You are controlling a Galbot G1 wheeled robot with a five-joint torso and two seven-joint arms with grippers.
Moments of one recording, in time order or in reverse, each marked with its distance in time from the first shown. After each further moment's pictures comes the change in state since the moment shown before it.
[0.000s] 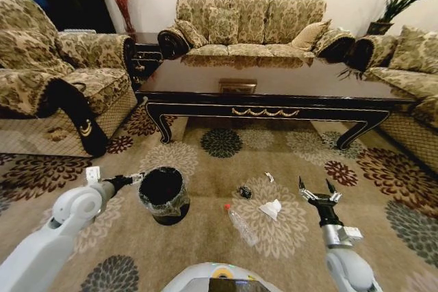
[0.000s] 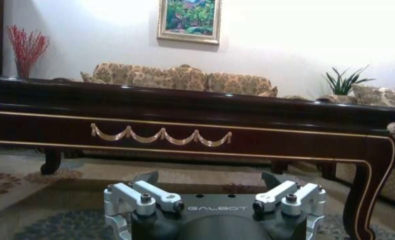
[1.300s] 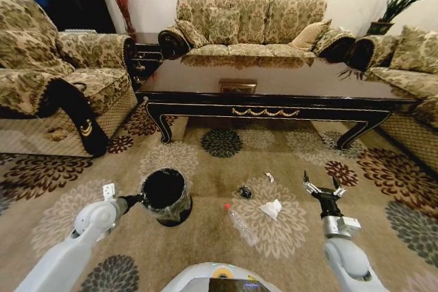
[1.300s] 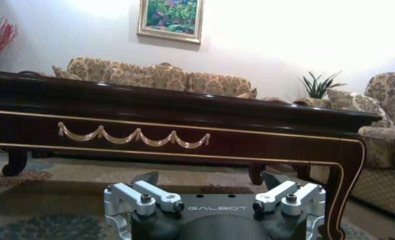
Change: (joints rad) left arm 0.014 -0.049 0.082 0.084 -0.042 -0.010 -0.006; right arm 0.061 -0.035 -0.014 -0.023 -0.005 -0.044 0.105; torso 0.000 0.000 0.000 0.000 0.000
